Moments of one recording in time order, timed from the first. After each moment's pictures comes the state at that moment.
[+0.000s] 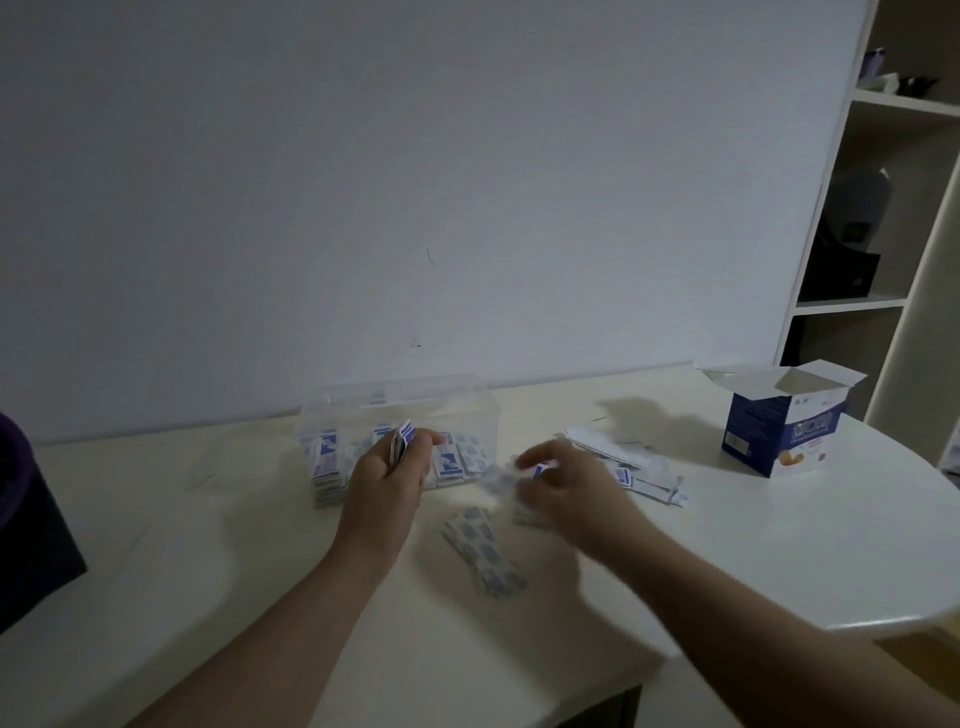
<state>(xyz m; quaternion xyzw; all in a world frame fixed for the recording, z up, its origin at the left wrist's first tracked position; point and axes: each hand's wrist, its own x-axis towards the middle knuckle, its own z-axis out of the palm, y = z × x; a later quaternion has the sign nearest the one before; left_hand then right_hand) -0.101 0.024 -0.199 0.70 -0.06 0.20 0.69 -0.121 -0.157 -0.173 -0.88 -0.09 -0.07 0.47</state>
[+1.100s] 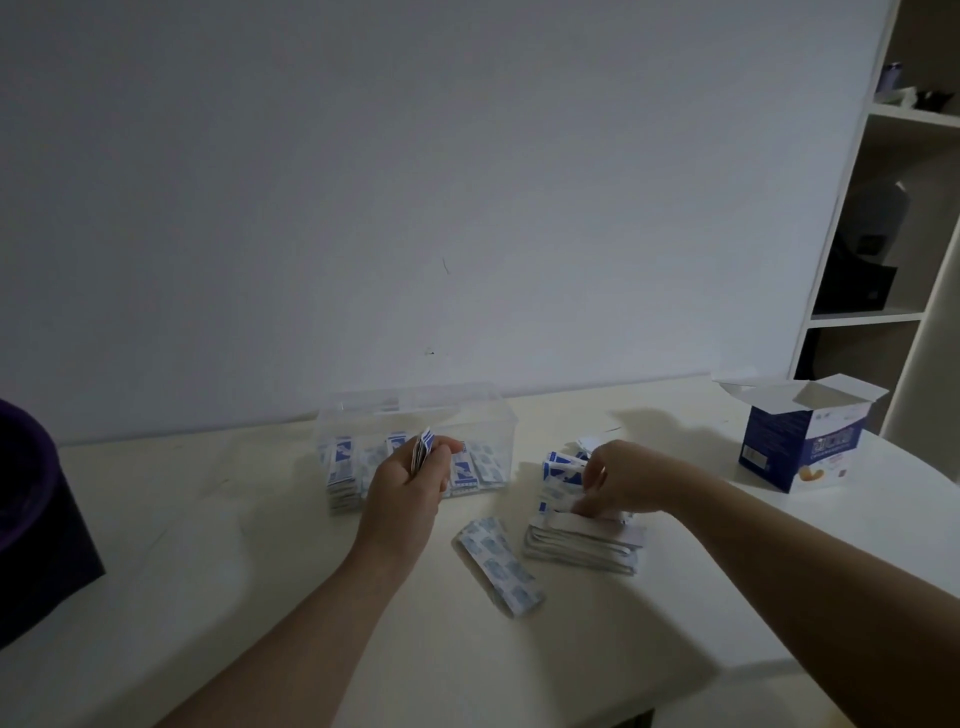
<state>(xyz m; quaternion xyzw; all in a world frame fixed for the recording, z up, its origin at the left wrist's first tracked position) -0.099 0.025 -0.197 0.70 -0.06 0.19 0.69 -0.058 -0.197 -0.158 -0.99 -0.07 0.05 0.12</state>
